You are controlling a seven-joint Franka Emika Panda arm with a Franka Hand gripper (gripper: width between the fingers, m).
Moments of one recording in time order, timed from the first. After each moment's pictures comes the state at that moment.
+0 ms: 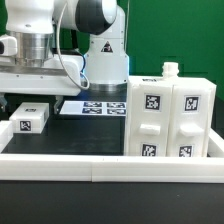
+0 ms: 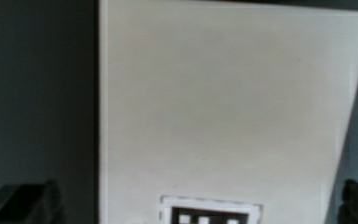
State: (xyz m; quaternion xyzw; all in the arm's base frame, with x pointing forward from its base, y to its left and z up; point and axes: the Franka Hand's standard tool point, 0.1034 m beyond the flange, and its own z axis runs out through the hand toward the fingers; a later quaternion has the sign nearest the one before) arm 0.406 -0.183 0.017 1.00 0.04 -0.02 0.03
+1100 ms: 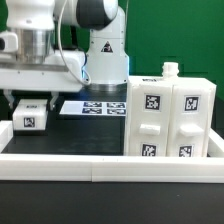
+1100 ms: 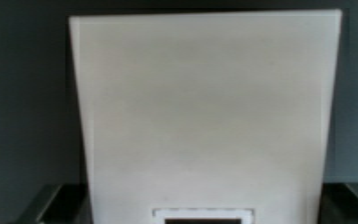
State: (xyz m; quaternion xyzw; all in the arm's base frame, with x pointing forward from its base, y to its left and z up) arm 0.418 -0.167 0.050 1.00 0.03 -0.01 0.01
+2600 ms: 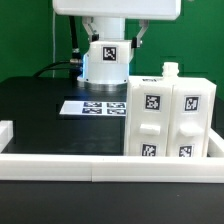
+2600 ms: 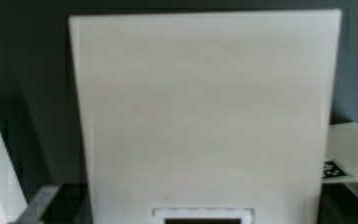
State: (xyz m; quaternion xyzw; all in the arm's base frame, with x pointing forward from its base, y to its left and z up) arm 0.518 -0.017 0.171 1.00 -0.10 -0.02 0.00
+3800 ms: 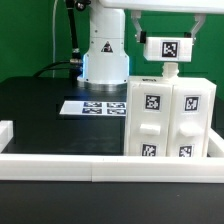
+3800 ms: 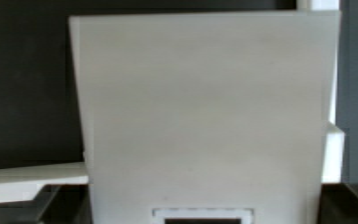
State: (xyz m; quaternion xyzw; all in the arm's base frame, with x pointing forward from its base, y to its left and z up) arm 0.573 0.053 0.181 1.00 -0.06 0.00 0.01
